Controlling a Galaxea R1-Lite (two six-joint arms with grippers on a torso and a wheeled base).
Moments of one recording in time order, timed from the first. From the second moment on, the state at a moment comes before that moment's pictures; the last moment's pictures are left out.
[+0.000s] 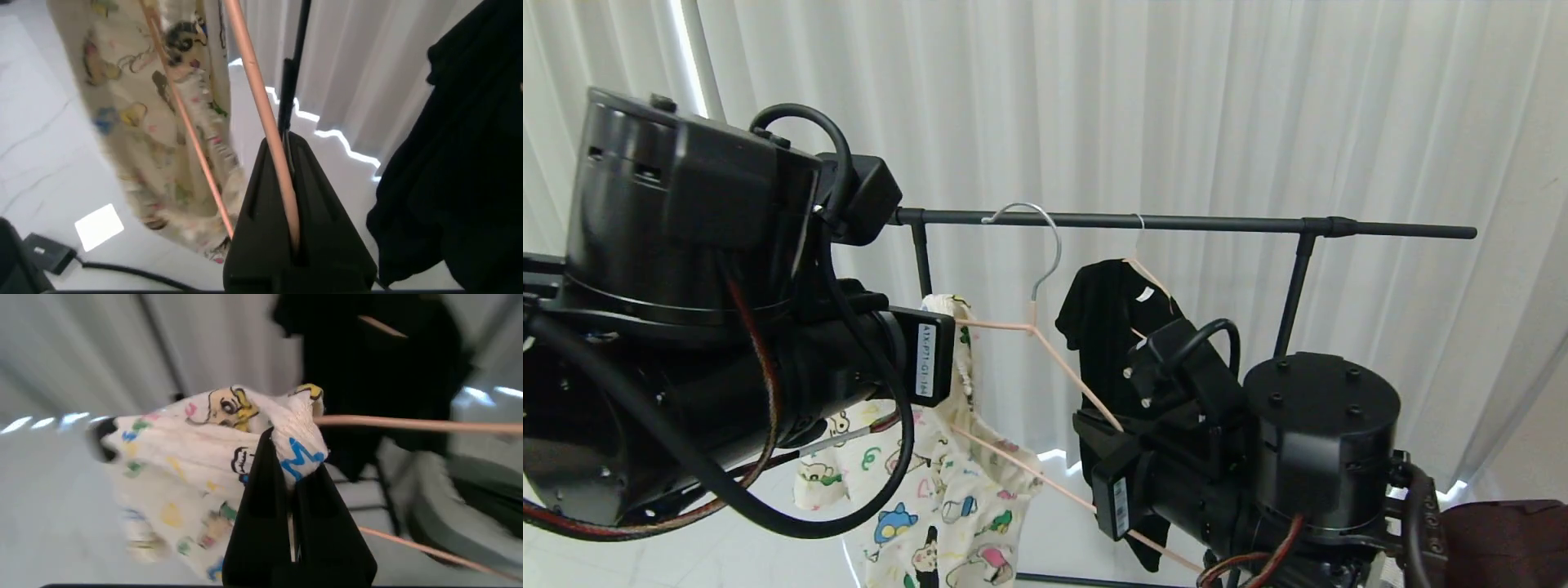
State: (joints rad) left arm -0.78 1.43 -1.09 0.16 0.47 -0.19; right arm 1.09 1.78 -0.77 -0.80 -0.24 0.17
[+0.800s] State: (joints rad) left arm -0.84 1.40 -1.09 0.16 0.47 -0.16; right arm 1.17 1.90 -0.86 -0.80 -0.33 0.20
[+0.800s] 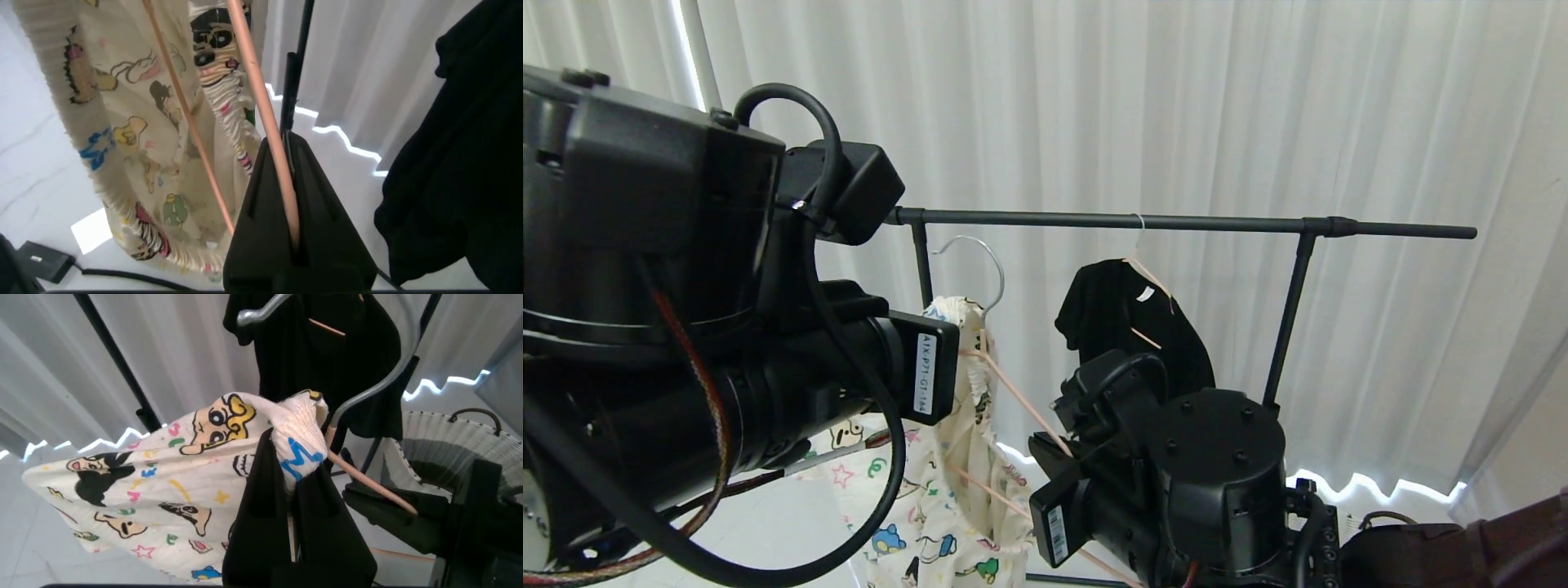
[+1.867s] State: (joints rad) left arm -0.84 1.35 -1.03 0.15 0.47 -0.16; right arm 1.15 1.90 -0.91 -0.89 -0.41 0.22
